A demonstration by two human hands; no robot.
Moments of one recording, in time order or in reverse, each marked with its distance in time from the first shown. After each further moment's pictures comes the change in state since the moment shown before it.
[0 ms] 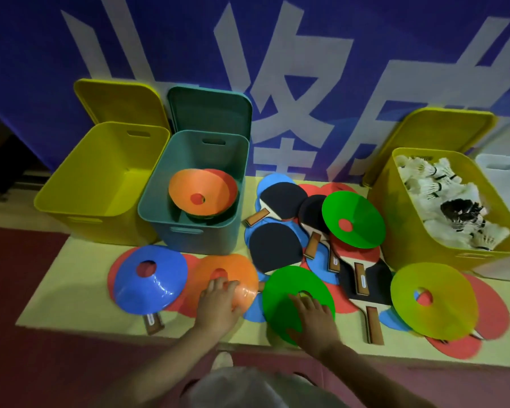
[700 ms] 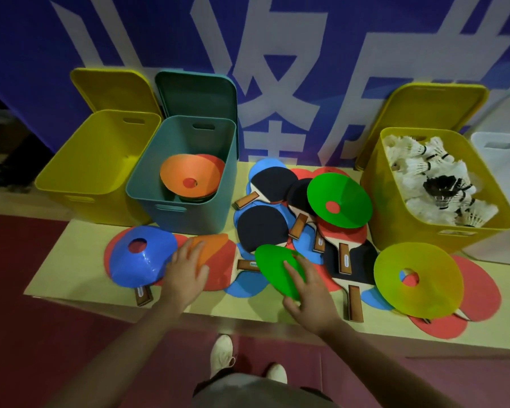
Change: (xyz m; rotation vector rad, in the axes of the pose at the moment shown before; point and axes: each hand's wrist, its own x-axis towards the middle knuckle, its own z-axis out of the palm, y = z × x) left_hand -0.016 -0.007 -0.023 -0.054 0.216 -0.101; right_hand -0.027 0.037 -0.028 0.213 0.218 -0.192
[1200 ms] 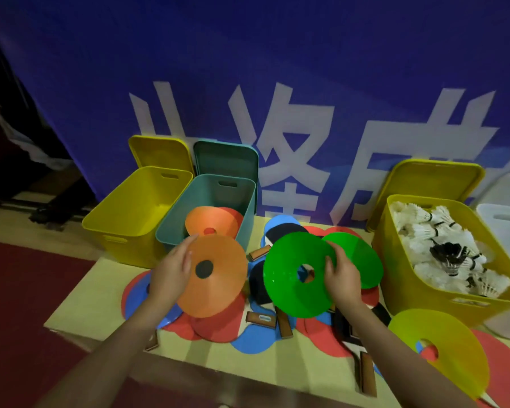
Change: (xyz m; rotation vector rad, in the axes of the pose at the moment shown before) left_hand 0.038 0.004 -0.103 -0.195 0.411 0.055; right_hand 0.108 0.005 -0.108 0.303 0.482 0.236
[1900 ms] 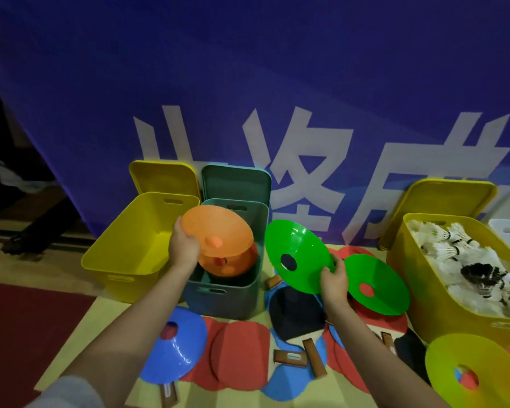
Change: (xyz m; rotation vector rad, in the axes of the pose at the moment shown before) left_hand 0.156 -0.027 0.001 -0.374 0.100 -0.514; right_hand 0.042 -0.074 0.089 0.491 0.150 0.487
